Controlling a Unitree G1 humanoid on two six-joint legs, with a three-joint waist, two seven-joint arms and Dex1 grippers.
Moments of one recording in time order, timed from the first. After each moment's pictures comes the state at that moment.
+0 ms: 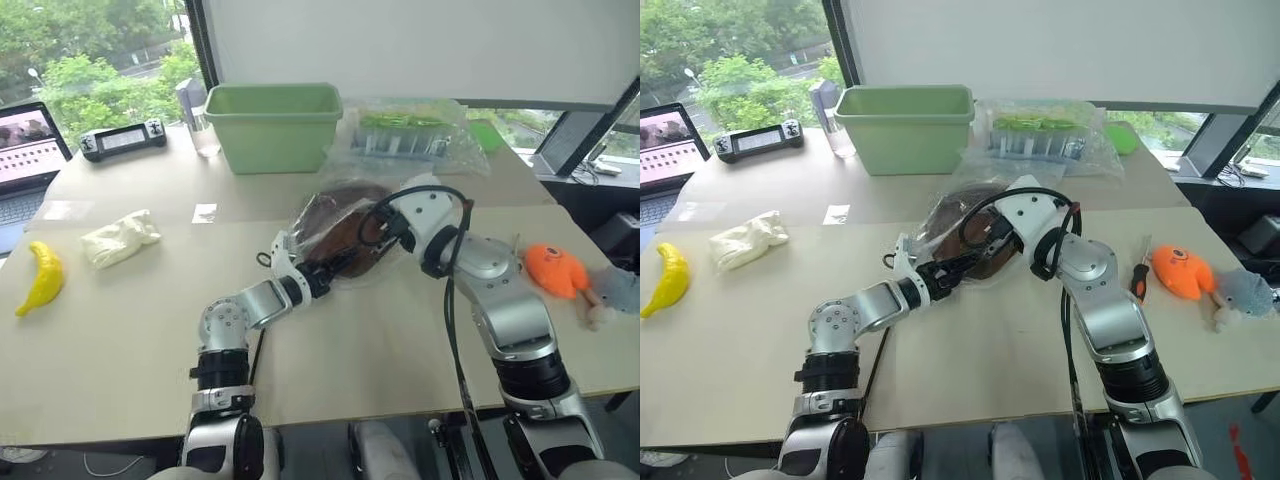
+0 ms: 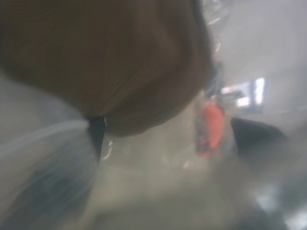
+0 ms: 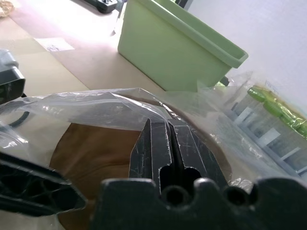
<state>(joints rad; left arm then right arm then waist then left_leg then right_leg) -0.53 -0.07 0.34 0.10 -1.00 1.15 0.07 -0.58 -0.45 0.14 -0.33 0.02 0.57 0.48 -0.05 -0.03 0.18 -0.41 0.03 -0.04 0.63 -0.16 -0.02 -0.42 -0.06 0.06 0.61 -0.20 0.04</state>
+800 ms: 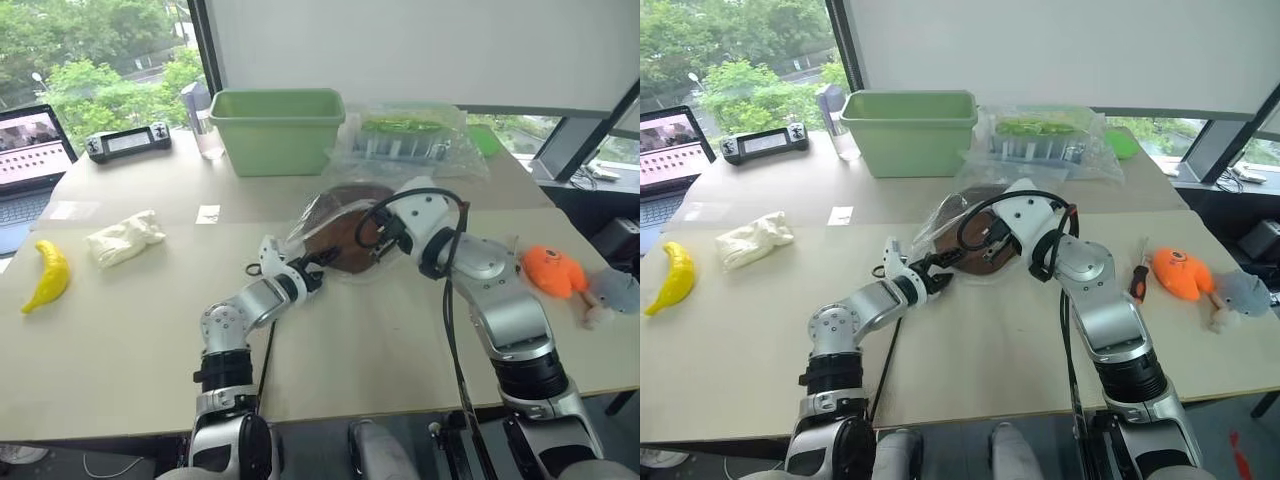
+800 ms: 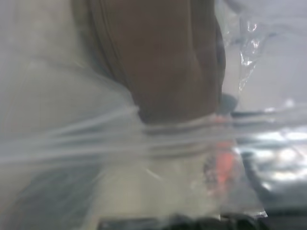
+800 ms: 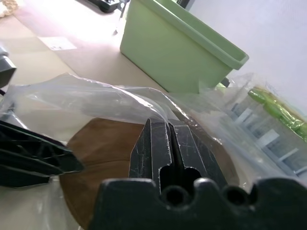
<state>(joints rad) -0.59 -0.12 0.39 0.22 -1.05 0.96 0.21 -0.58 -0.45 0.16 -0.32 0.01 0.58 0.48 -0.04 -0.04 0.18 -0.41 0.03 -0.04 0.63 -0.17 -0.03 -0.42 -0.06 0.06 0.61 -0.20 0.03</state>
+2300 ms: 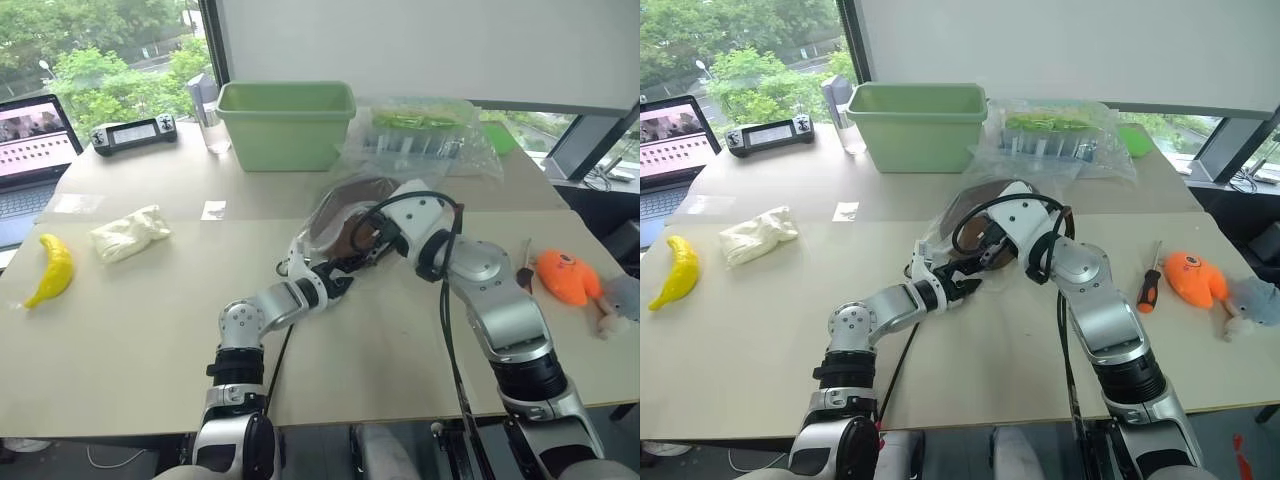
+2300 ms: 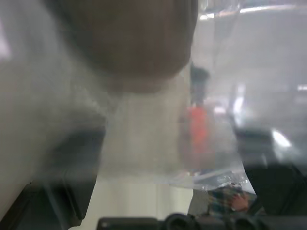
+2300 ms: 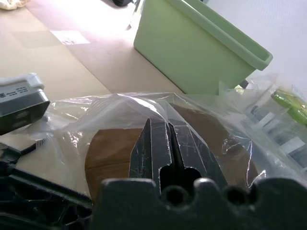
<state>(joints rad) -0.58 -0.14 0.31 0.26 -1.12 0.97 0.13 -0.58 -0.45 0.18 -0.34 0.00 0.60 0.48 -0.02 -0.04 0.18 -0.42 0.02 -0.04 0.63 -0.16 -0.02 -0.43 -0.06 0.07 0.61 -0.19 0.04</state>
